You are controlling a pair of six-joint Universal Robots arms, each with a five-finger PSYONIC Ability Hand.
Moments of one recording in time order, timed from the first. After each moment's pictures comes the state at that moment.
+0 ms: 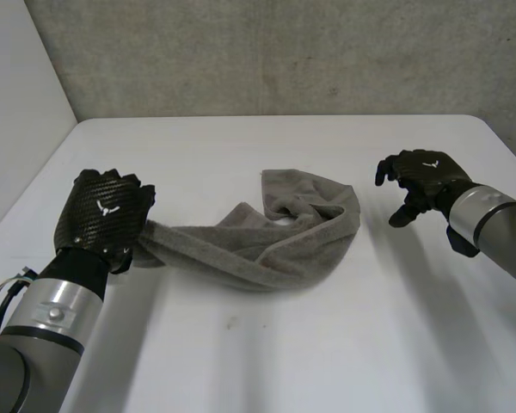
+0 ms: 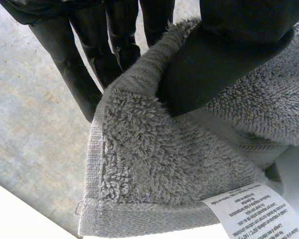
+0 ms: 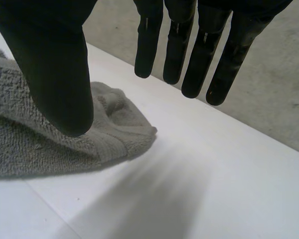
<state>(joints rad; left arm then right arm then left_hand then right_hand) 4.28 -1.51 -2.13 3.71 -1.57 3.68 1.74 -1.13 1.45 -0.03 1.19 2.91 1.18 1.22 1.22 1.22 1.03 0.51 0.60 0.58 0.58 0.41</state>
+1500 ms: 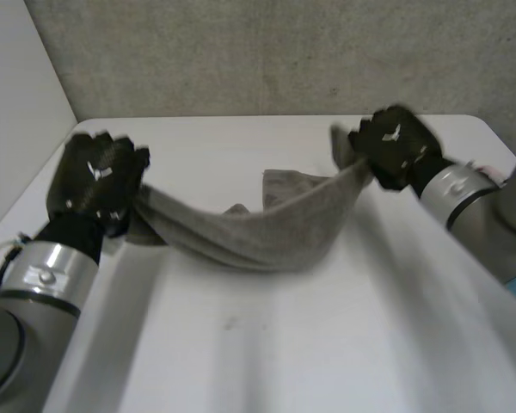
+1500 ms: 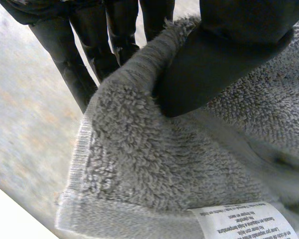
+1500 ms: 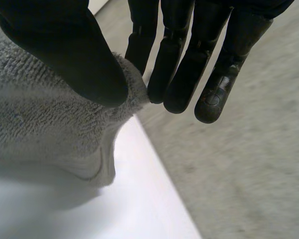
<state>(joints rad) 4.30 -1.51 -2.02 3.71 -1.54 3.63 1.85 -1.23 1.47 -0.22 1.16 2.51 1.18 1.22 1.22 1.22 1.03 0.96 1.17 1.18 1.19 0.96</state>
